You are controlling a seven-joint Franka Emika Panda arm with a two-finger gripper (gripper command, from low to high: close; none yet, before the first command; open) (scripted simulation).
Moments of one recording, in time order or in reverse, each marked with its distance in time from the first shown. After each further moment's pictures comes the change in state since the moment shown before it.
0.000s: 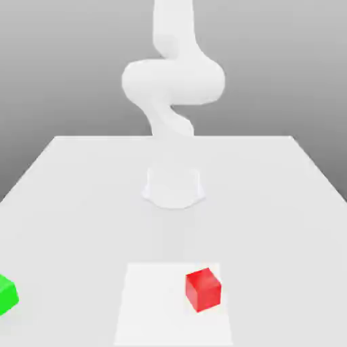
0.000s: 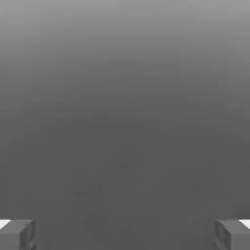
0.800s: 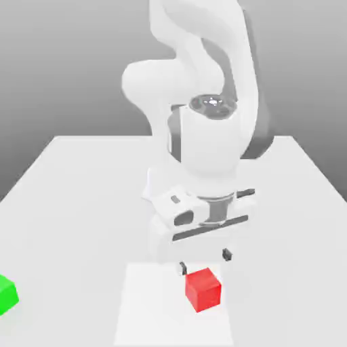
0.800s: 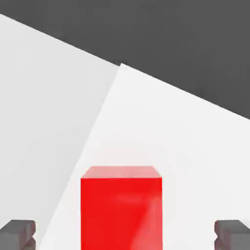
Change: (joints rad) arm 0.122 0.878 0.001 -0.351 0.001 0.515 -0.269
